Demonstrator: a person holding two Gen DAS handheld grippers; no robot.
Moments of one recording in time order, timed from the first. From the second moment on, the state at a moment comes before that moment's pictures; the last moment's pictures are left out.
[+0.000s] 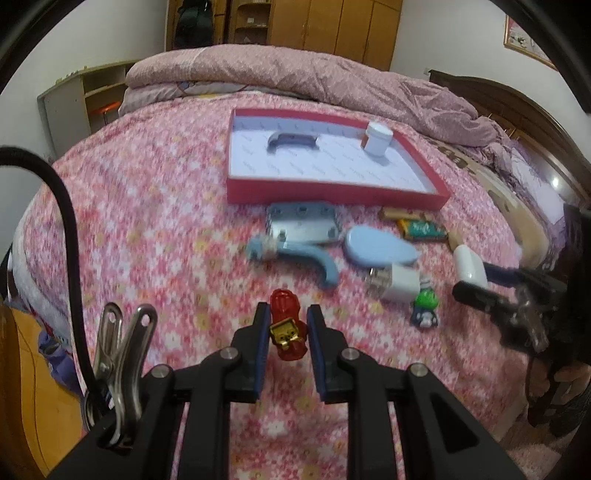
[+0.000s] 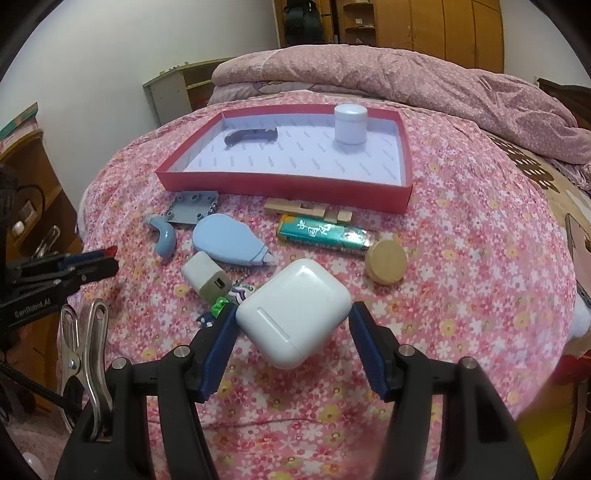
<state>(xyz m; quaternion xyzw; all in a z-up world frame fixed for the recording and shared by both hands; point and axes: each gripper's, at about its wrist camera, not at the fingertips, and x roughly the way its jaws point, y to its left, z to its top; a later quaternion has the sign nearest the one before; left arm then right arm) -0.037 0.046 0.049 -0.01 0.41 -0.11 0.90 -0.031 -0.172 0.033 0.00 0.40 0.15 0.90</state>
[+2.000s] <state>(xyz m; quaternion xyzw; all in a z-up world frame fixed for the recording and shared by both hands) 0.146 -0.010 0.045 0.02 0.42 -0.09 0.90 0.118 -0.183 0.048 -0.02 0.40 0.12 0.91</state>
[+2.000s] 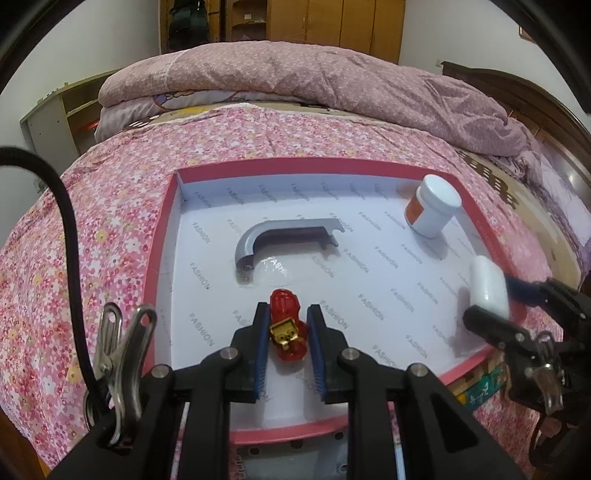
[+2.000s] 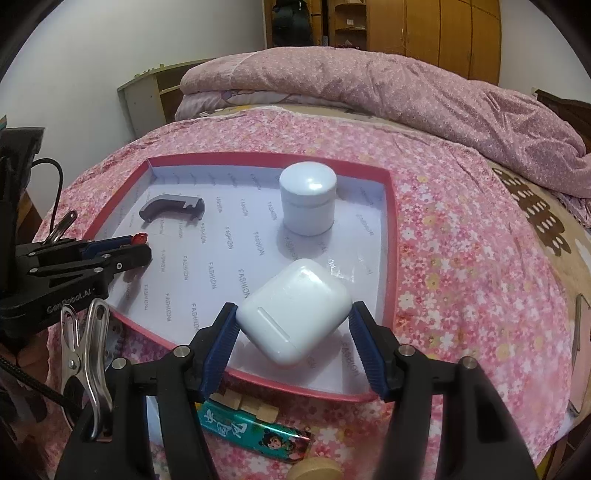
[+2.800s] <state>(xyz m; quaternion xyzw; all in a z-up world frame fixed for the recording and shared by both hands) 0.125 -0.022 0.055 0.04 0.42 -0.08 0.90 0.098 -0.185 0.058 0.01 0.36 0.13 0.92</state>
